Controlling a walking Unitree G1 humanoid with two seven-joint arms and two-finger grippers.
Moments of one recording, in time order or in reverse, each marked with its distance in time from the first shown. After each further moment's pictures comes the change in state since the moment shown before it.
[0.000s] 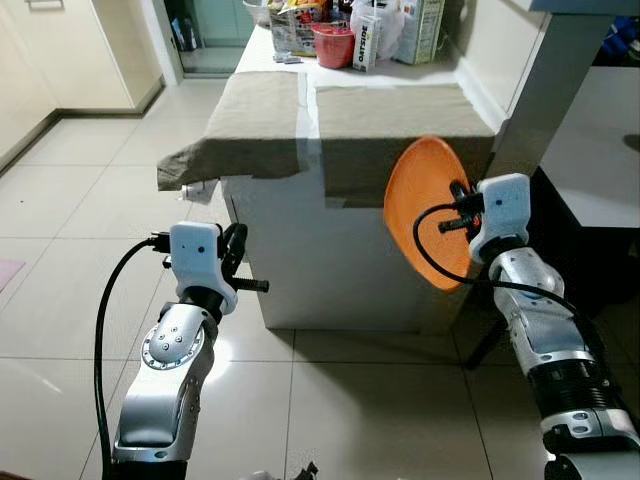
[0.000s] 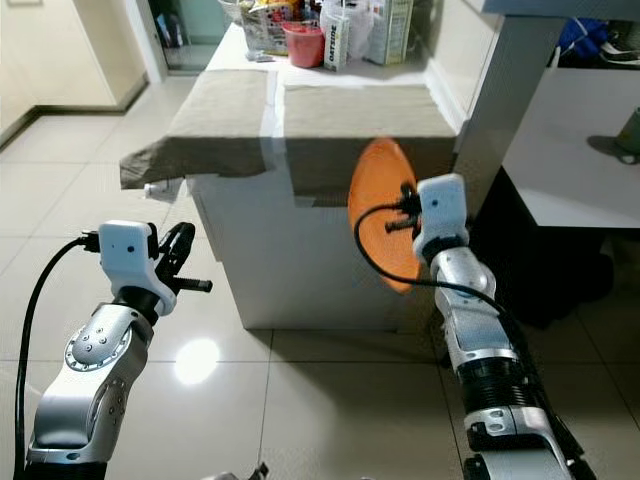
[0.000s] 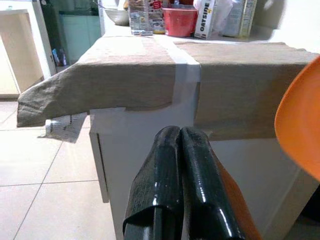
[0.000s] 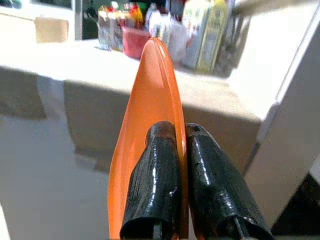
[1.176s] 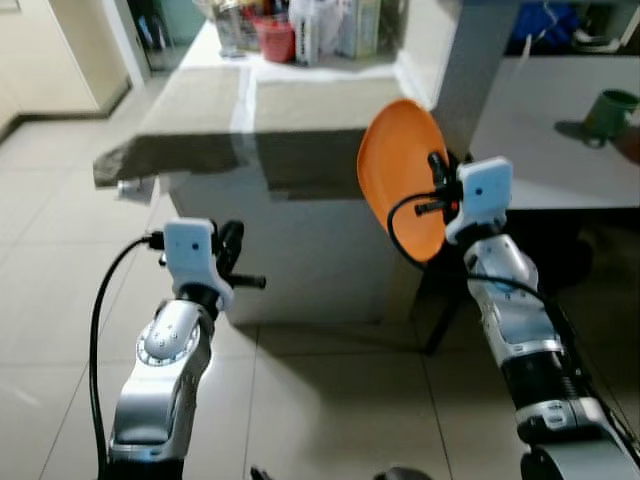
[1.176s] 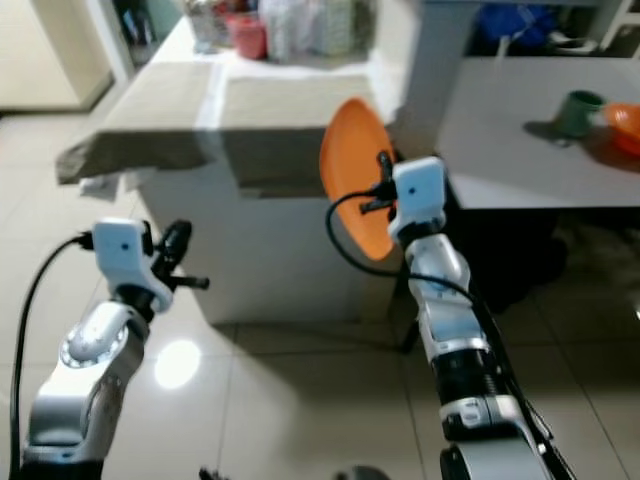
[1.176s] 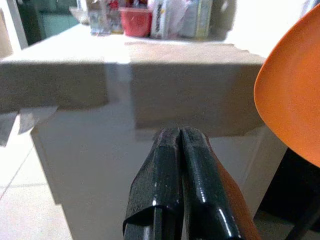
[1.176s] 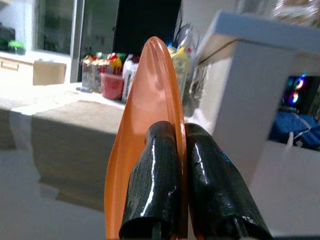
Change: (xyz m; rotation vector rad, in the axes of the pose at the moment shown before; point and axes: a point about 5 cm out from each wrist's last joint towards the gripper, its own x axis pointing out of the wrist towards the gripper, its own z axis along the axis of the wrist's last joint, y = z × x) left arm 0.003 -0.002 0.007 -0.027 -0.019 -0.006; right arm 0.011 0.025 0.027 -0.003 -0.203 0.027
